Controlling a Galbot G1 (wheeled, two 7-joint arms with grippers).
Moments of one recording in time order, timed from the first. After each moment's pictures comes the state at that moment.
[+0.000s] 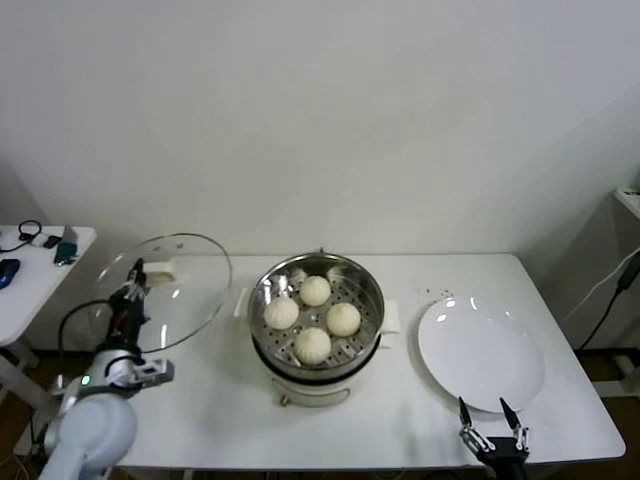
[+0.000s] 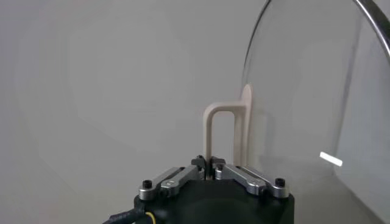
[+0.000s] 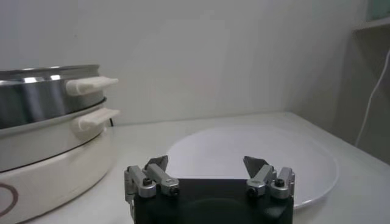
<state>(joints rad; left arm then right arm) 1.36 -1.06 -0.56 -2.04 1.08 0.37 0.03 -1.80 1.26 0.60 1.85 0.40 0.26 -0.02</state>
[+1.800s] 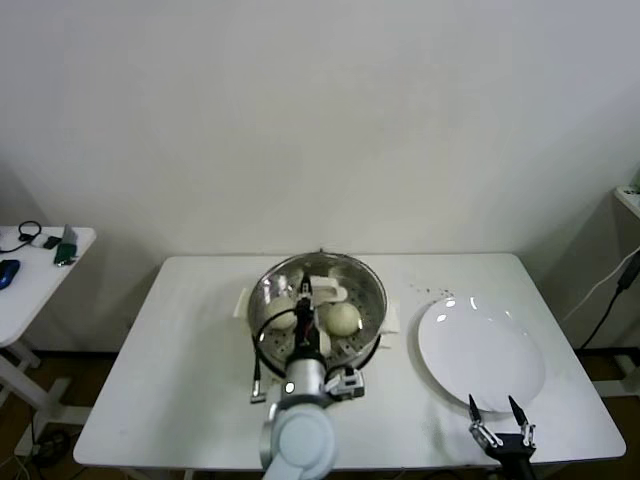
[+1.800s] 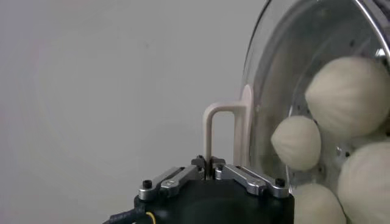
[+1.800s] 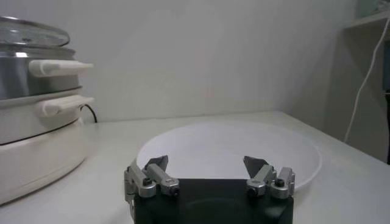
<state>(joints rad) 1.18 -1.54 0.04 -1.92 1.68 0.62 0.24 -1.71 1.18 0.56 1.68 0.46 0.38 -0.01</state>
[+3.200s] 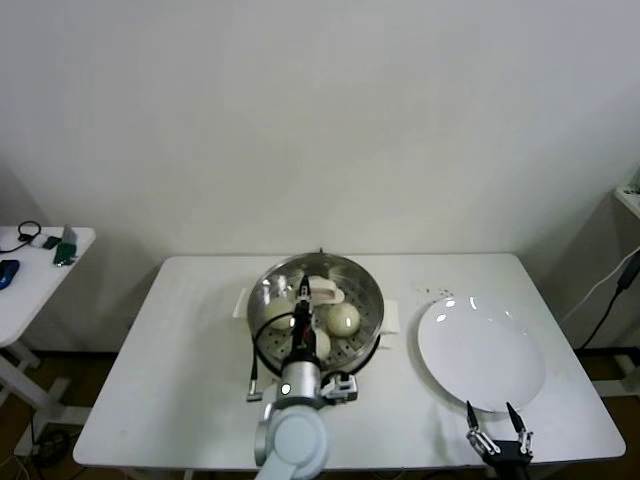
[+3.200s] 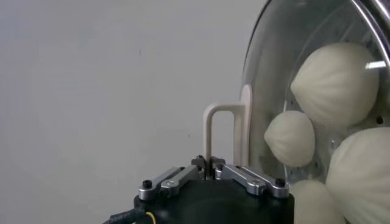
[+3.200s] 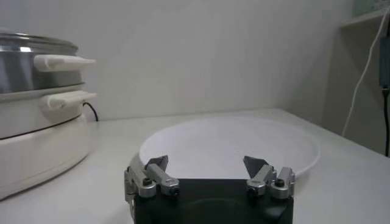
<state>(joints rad) 1.16 -1.49 0.04 -1.88 1.66 0.59 0.18 -1.72 1.21 0.56 1.65 0.44 0.42 -0.01</state>
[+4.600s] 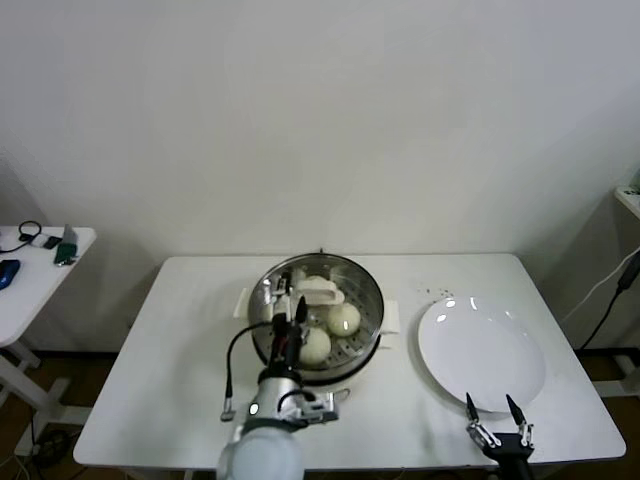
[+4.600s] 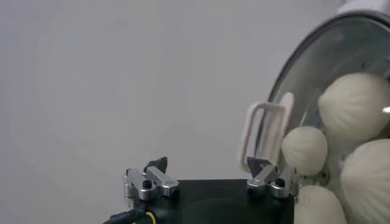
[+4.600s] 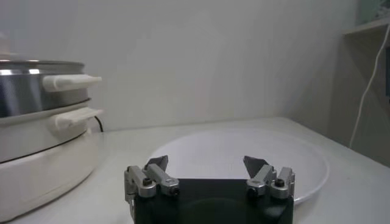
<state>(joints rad) 1.26 -1.36 0.04 -2.08 1.34 0.58 0.07 -1.74 1.18 0.55 1.72 0.47 0.39 0.01</state>
